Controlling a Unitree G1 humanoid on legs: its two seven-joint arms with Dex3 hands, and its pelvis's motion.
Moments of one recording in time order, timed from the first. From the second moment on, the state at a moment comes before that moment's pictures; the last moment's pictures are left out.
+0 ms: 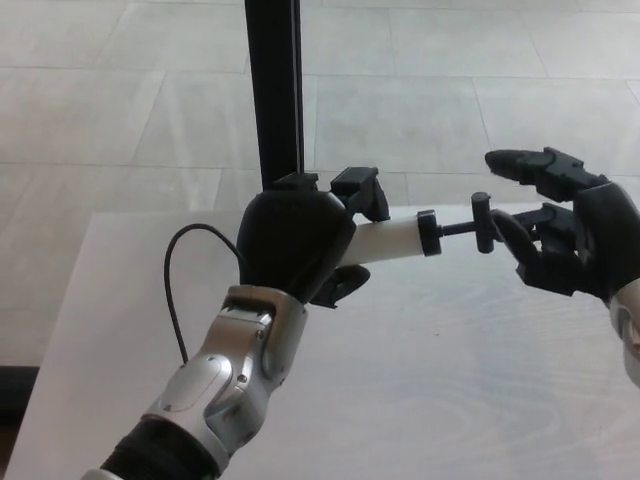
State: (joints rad) left_arm -0.69 0.17 -0.47 0.48 0.84 0.06 0.39; right_arm -0.47 -0.37 0.07 0.09 0.00 0.27 0.06
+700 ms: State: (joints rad) left_arm -0.73 0.13 -0.48 0.43 0.85 0.10 0.38; right_arm -0.48 -0.35 0.10 0.15 -0.10 0.26 0.03
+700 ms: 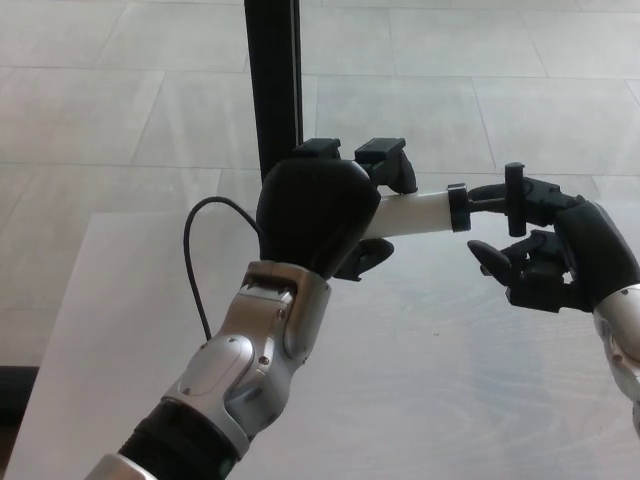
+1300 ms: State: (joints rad) left_arm -0.71 0.14 -0.50 0.44 0.86 0.10 0.41; right_arm -0.51 -0.33 0.08 0.16 -0.18 0.17 -0.04
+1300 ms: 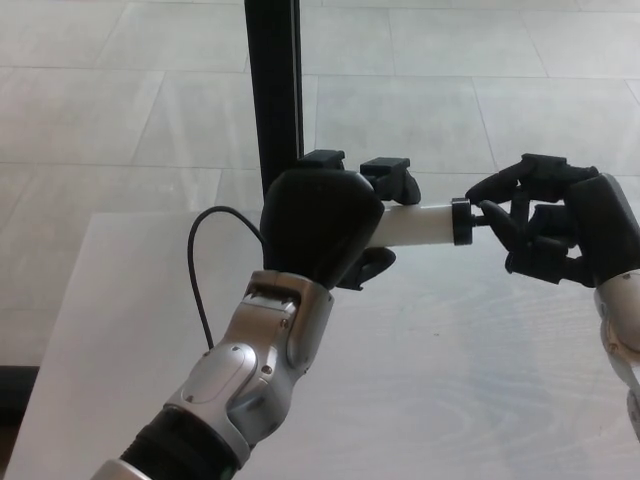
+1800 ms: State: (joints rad) left_arm -0.71 0.15 -0.50 0.44 0.86 0.09 0.41; right_arm -0.50 -0.34 0.09 0.19 -0.21 0.14 -0.05
